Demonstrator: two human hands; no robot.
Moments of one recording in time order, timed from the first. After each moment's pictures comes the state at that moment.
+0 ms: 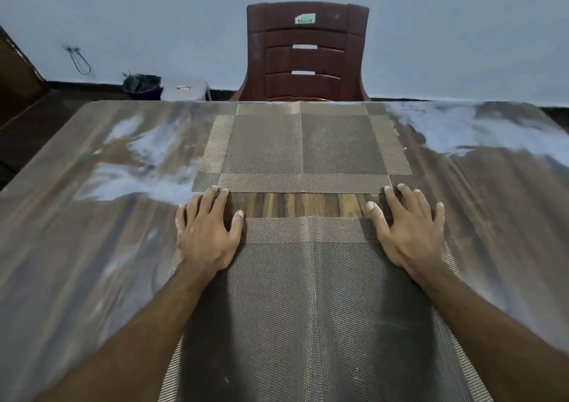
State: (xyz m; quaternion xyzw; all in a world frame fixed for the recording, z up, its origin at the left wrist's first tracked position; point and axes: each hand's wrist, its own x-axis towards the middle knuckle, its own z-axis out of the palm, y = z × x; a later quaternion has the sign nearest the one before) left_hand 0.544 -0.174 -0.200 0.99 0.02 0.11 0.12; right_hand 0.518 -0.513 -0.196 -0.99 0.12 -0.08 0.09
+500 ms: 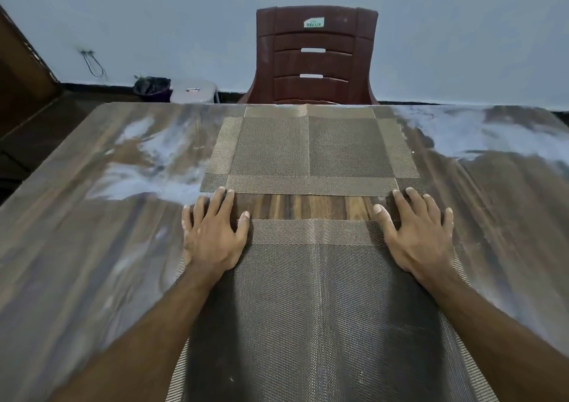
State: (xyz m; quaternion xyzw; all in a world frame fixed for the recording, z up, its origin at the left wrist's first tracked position) left_hand 0.543 -0.174 -0.200 0.99 0.03 0.10 0.10; right_hand 0.516 -0.513 -0.194 -0.98 0.12 -0.07 0.10
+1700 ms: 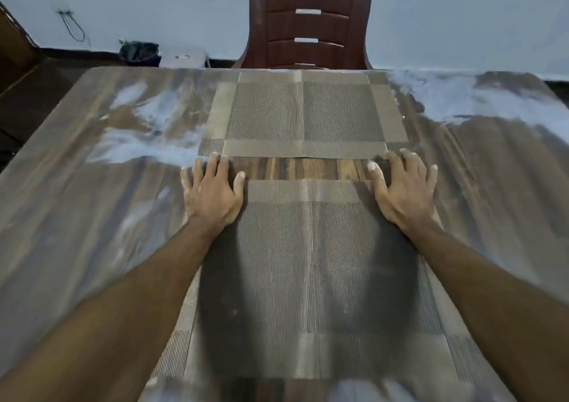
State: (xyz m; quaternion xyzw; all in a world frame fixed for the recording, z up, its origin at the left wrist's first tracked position) left_hand 0.534 -0.174 -0.185 0.99 0.02 0.06 0.10; right_hand 0.510 -0.515 -0.191 -0.97 0.10 -0.14 0.16
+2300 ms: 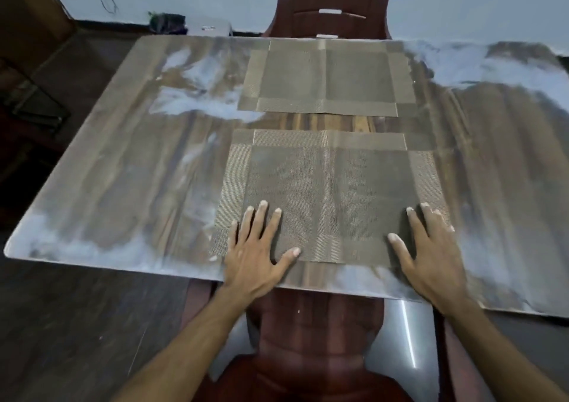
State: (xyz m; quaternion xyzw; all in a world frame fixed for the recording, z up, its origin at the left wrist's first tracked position) left_hand 0.280 -0.176 -0.194 0.99 -0.07 -0.05 0.11; right_hand 0.268 -0.509 -0.203 -0.99 0.05 -0.05 0.12
